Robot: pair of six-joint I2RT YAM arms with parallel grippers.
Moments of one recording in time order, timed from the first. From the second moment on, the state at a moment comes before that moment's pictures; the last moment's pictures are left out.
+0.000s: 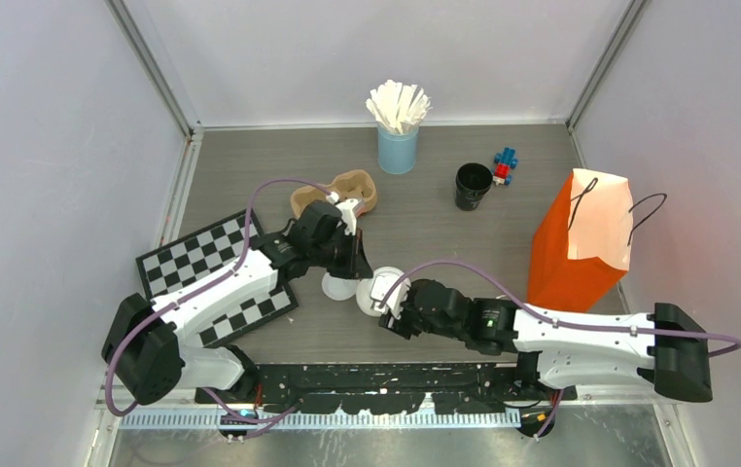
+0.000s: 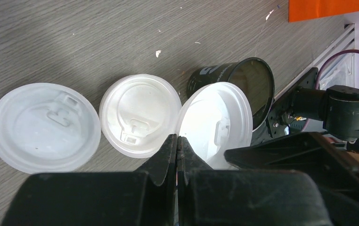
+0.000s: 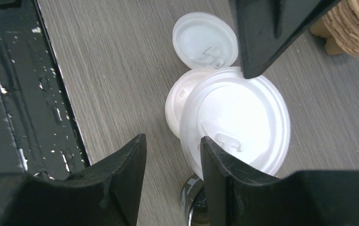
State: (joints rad) left arm -0.72 1.29 0.91 -0.37 0.29 -0.55; right arm 1.24 1.02 0.59 -0.07 0.15 -0.16
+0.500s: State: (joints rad) left arm -0.71 1.23 0.92 -0.43 0.29 -0.52; right arm 1.26 1.02 0.59 -0.03 0.23 -0.14
